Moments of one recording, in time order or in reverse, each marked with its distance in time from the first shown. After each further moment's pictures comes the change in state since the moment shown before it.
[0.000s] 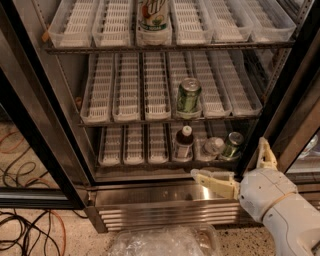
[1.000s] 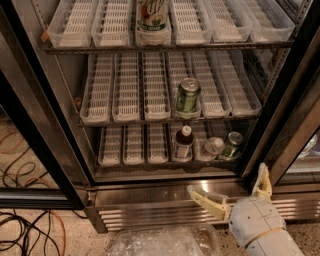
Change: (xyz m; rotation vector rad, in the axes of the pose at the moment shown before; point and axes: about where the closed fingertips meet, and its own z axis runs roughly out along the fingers) arm 0.044 0.010 -0.022 0.160 -0.060 0.056
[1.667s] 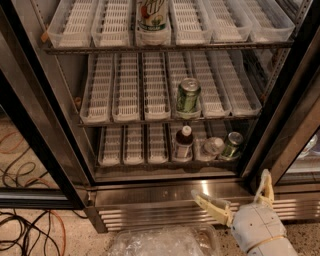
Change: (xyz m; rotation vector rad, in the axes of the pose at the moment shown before) arm 0.019 -0.009 -0.003 0.025 -0.036 0.004
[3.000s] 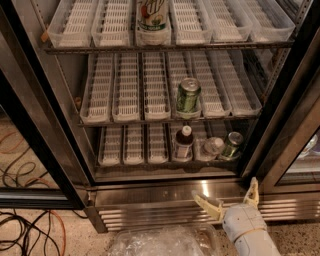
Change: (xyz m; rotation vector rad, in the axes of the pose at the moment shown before) arm 0.097 -0.016 0.042 0.038 0.050 0.042
